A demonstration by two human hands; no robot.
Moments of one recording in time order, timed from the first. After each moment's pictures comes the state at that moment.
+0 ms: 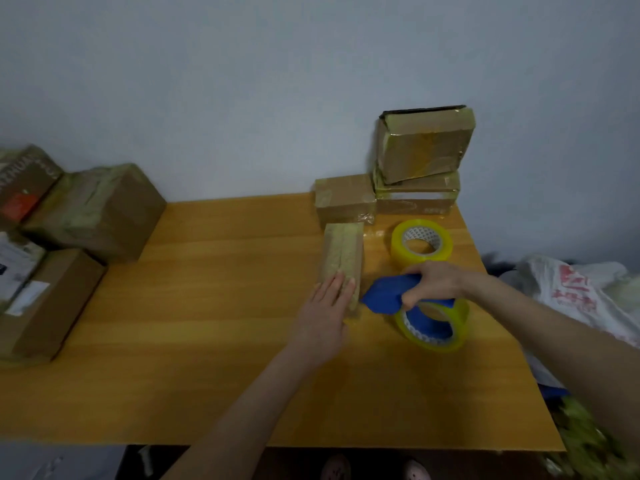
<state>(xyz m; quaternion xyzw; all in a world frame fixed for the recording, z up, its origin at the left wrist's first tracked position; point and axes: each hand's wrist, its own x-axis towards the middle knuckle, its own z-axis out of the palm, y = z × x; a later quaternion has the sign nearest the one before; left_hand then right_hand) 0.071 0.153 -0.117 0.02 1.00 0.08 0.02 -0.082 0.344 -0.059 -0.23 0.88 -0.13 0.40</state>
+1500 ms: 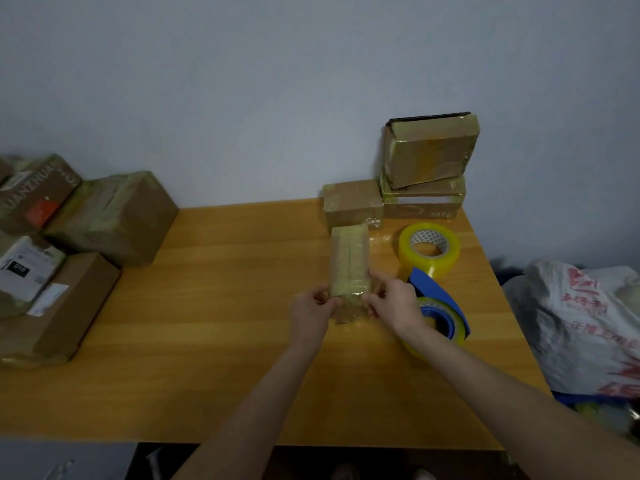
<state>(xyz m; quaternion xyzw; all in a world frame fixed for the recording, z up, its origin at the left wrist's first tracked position) 0.065 0.142 -0.112 -0.30 0.79 0.53 -0.11 -0.005 0.278 -0.107 -0.14 0.89 -0.42 0.14</state>
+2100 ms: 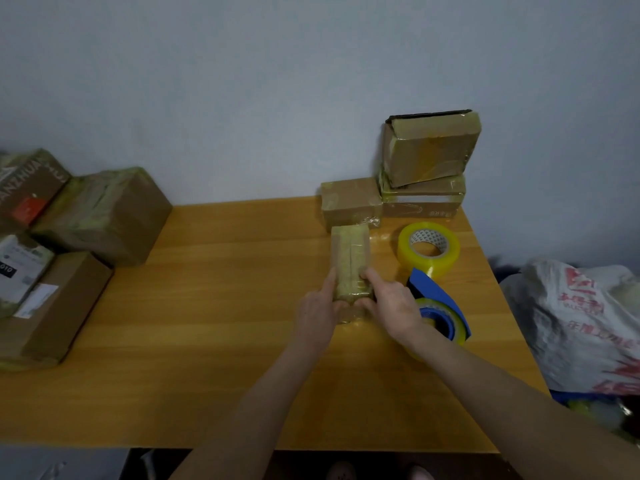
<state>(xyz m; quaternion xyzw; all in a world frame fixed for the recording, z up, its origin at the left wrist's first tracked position) 0.056 0.137 -0.122 -0.13 0.96 0.24 -0.05 -0.014 0.278 -0.116 -0.27 0.93 -0.23 0.08</state>
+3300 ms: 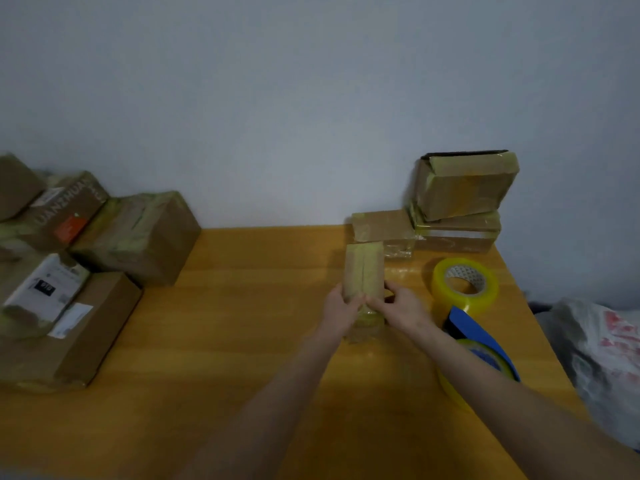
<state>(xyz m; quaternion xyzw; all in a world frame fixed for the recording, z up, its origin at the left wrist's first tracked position) 0.021 0.096 -0.078 -0.28 0.79 0.55 0.00 -0.034 0.212 -0.085 -0.11 0.87 -0.42 0.22</state>
